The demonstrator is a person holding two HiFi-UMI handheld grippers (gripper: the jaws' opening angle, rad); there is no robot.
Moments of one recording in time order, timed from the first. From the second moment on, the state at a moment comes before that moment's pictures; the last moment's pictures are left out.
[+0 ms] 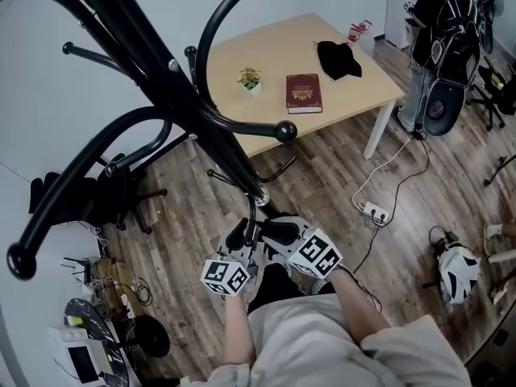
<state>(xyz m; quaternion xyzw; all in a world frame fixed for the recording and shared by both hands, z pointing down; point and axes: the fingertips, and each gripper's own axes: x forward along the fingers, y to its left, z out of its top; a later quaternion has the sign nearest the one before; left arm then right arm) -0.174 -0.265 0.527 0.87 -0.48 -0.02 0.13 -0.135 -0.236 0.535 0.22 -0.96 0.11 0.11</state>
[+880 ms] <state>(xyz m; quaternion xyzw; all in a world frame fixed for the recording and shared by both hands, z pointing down) -0.181 -0.256 0.519 0.88 -0.47 0.01 0.09 -0.164 -0.254 0.545 0.28 -0.95 0.10 0.10</state>
